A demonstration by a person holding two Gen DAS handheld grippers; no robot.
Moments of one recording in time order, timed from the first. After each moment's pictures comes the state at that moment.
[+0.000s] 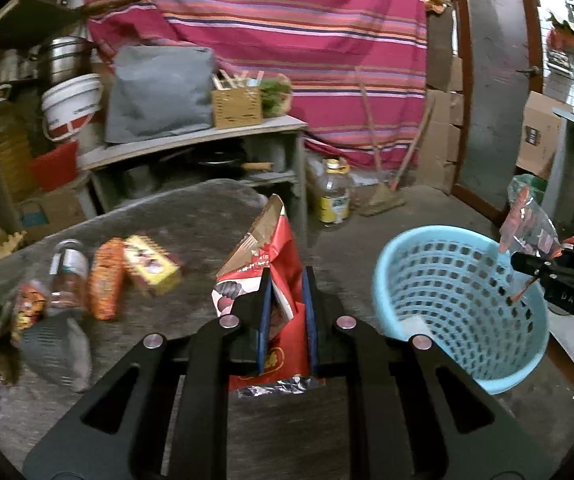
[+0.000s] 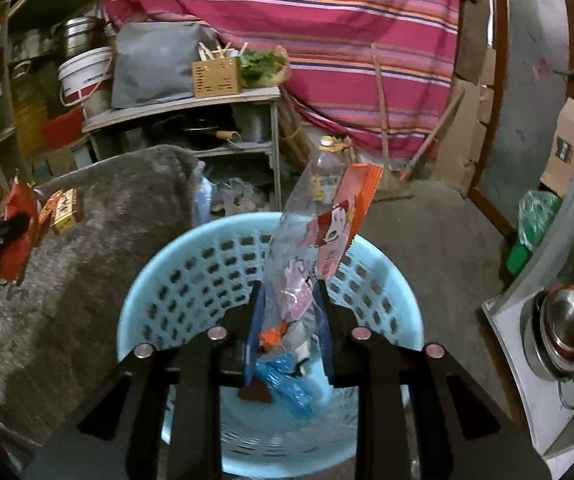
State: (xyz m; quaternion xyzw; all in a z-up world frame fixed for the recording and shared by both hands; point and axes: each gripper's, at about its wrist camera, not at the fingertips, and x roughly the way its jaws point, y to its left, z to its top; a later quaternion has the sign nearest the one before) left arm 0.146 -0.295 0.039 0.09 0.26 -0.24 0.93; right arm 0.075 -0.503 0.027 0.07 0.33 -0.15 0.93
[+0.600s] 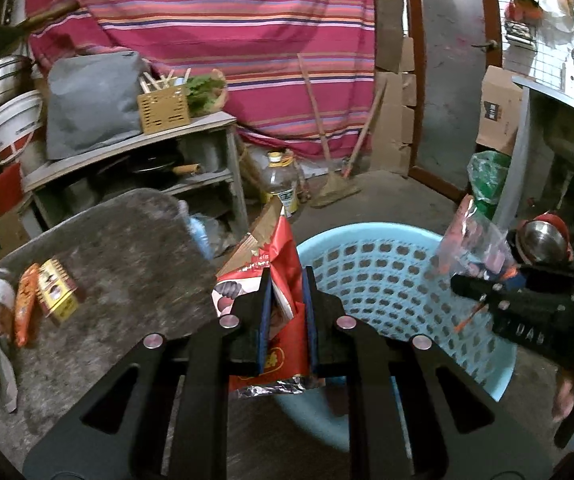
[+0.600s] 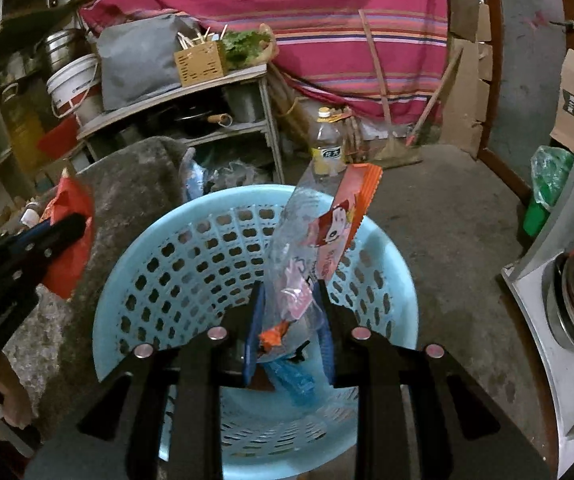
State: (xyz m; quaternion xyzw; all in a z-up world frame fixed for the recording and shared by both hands) left arm 0.138 -0.395 0.026 0.12 0.26 -0.31 0.91; right arm 0.078 -0.539 0.001 0.13 0.36 -0.14 0.92
